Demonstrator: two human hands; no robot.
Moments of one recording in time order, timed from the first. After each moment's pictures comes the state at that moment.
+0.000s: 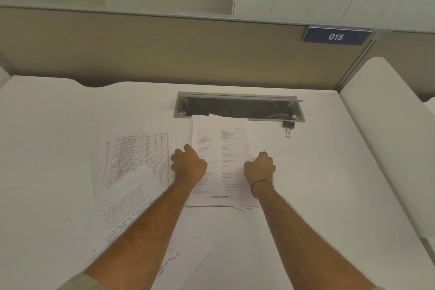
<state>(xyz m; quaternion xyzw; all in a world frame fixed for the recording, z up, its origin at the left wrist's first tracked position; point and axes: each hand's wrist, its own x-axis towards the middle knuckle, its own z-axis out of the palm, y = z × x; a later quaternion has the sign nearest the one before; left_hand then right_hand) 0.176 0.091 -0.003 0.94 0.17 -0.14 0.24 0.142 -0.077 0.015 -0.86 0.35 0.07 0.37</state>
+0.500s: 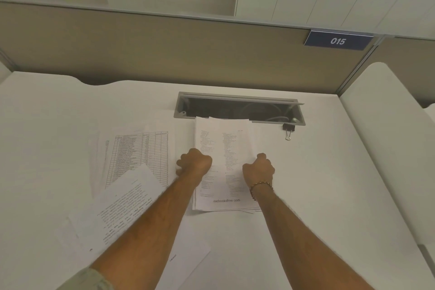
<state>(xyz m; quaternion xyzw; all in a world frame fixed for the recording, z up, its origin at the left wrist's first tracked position) 0.183 0.078 0.001 0.85 0.26 -0.21 0.40 0.143 -0.079 0.011 -0.87 0.33 0.07 0.36</state>
